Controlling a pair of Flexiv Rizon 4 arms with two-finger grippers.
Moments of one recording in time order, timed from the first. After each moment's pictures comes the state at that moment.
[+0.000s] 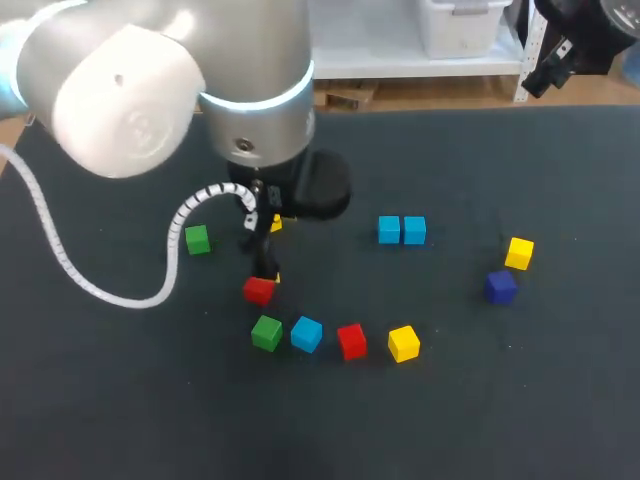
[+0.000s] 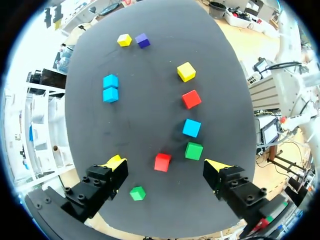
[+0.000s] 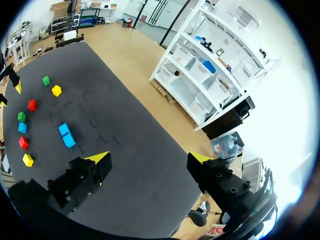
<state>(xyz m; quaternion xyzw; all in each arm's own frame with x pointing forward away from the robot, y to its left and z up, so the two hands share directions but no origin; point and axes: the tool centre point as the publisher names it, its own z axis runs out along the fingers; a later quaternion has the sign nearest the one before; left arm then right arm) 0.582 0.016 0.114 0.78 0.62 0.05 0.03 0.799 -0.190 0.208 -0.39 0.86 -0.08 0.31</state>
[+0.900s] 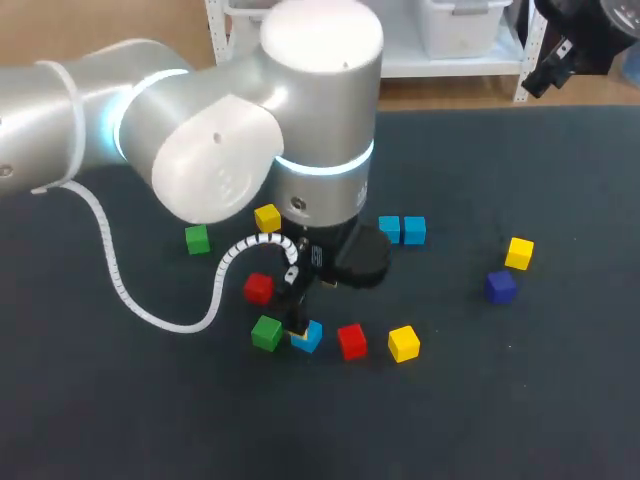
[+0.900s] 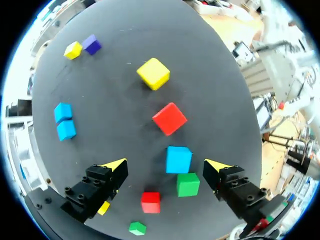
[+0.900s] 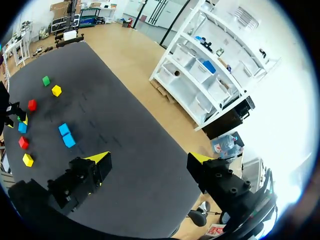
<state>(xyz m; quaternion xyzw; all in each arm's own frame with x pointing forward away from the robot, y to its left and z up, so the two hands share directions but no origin) 0.553 -0.020 0.036 0.85 0.53 0.01 -0.03 0.799 -0.190 0.208 -0.39 0.86 -0.08 0.31</state>
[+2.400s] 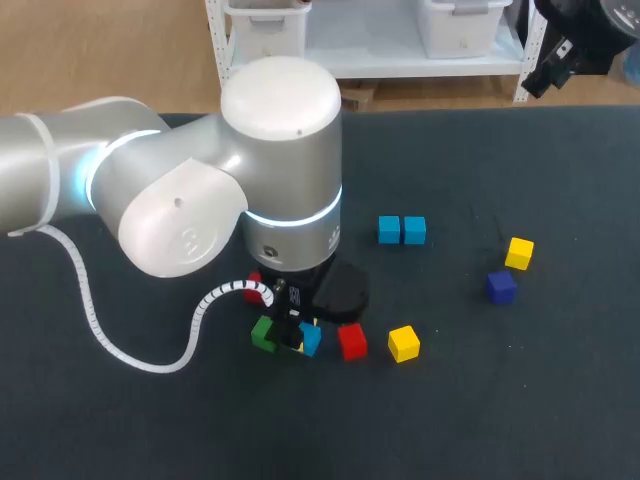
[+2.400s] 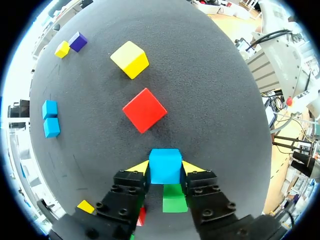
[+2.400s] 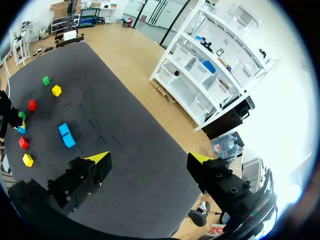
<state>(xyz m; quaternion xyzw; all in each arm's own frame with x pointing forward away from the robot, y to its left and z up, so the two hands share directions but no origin) 0.536 -0.002 0.000 0.84 0.54 0.01 0.00 0.799 -0.190 0.208 -0.39 0.86 -0.08 0.31</state>
